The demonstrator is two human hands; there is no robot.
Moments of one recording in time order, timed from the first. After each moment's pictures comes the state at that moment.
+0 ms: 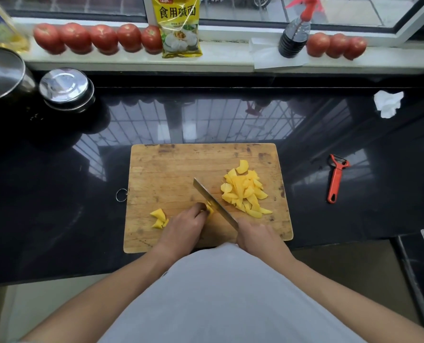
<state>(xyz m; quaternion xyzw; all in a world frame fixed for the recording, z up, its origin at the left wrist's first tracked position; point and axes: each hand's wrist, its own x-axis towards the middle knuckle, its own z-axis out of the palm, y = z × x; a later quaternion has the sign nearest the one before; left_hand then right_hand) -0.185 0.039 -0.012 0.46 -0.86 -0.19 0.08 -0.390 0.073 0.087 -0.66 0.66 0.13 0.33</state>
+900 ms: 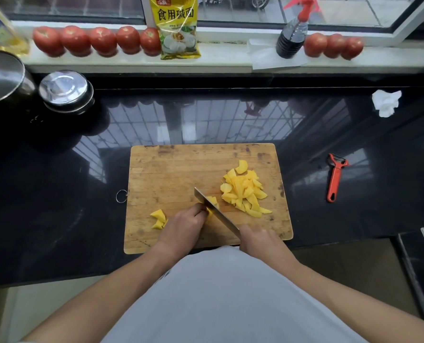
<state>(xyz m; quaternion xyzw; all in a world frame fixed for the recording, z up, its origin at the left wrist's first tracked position) -0.185 0.035 -0.011 0.46 -0.86 -0.19 0.09 -0.394 0.082 0.093 -0.67 0.63 0.18 0.35</state>
